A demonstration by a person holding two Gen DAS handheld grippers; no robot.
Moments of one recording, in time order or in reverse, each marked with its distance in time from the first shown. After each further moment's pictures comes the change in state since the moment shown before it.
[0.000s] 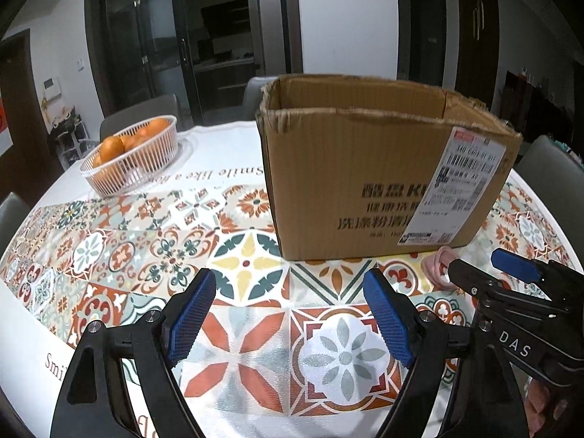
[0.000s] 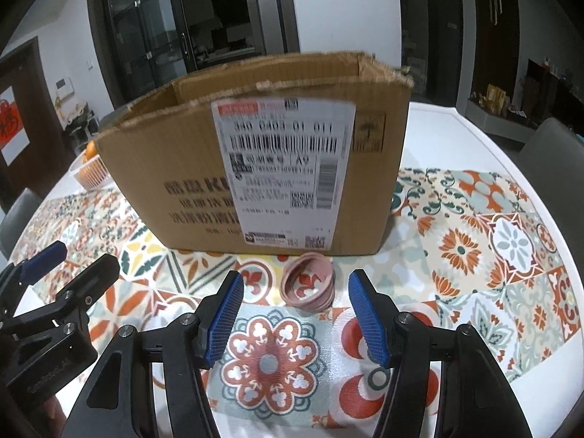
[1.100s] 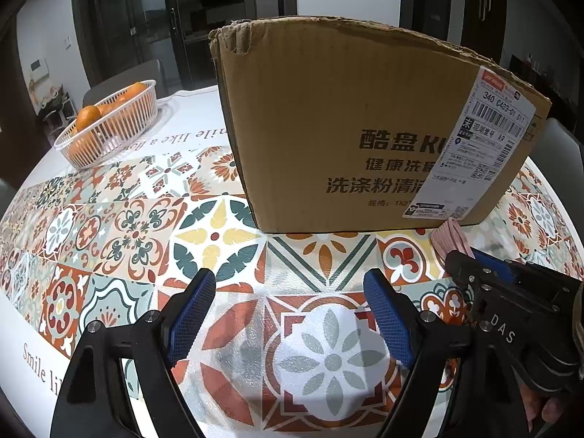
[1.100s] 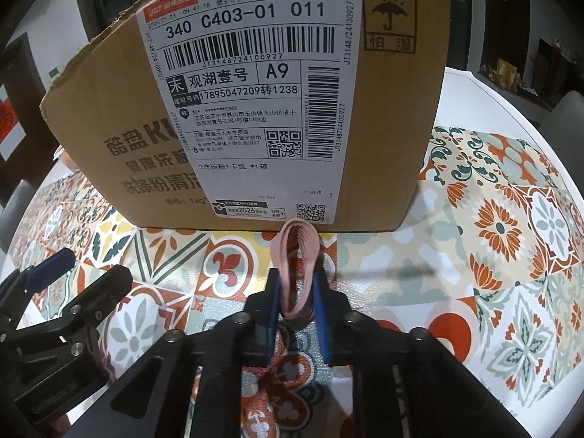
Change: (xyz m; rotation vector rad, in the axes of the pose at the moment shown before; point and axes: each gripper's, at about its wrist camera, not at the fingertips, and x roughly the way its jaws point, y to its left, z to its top) left arm 0.047 -0.011 -0.007 -0.008 0.122 -0.026; right arm 0.055 -0.007 -0.006 0.020 0.110 0.037
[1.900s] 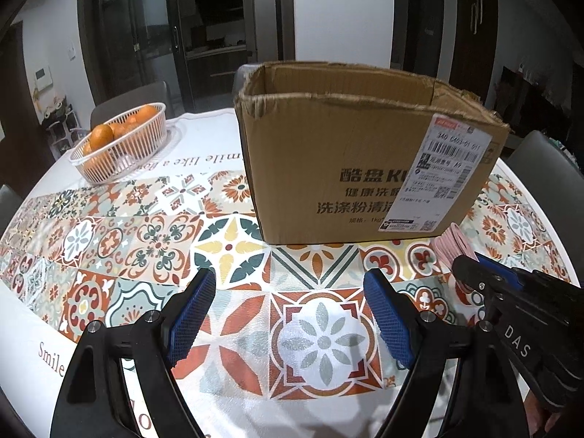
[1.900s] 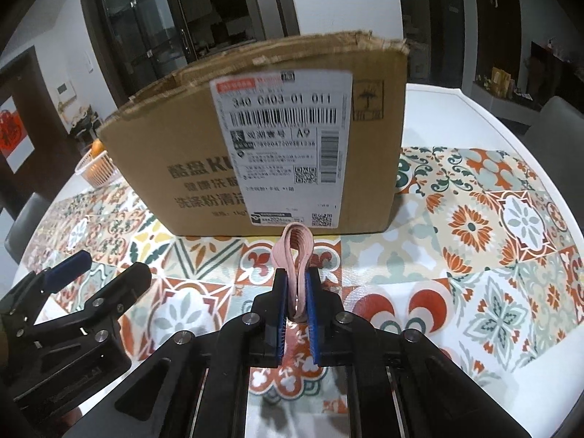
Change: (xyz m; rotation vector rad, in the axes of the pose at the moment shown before) left arm -0.056 0.000 0.000 0.003 -0.079 -0.012; right arm -0.065 0.007 -0.009 0.023 -0.091 0.017
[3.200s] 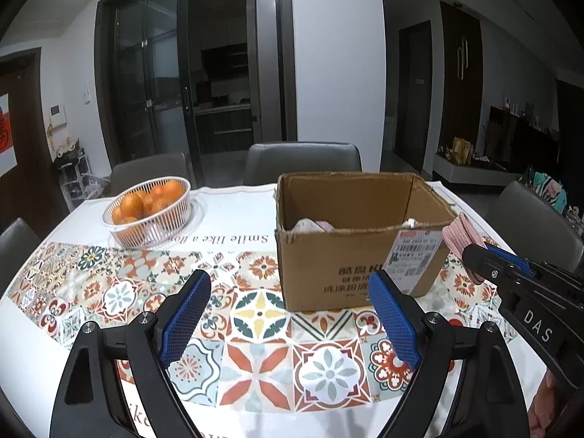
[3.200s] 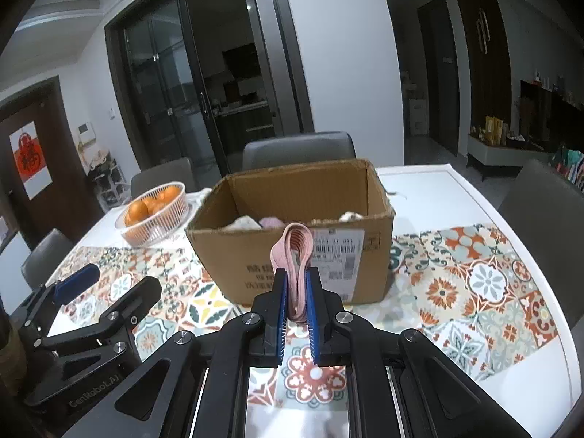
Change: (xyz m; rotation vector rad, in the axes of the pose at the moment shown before) left arm -0.098 0.020 0.037 0.007 -0.245 0.002; right arm -0.107 0.035 0.035 -0.014 -0.257 0.020
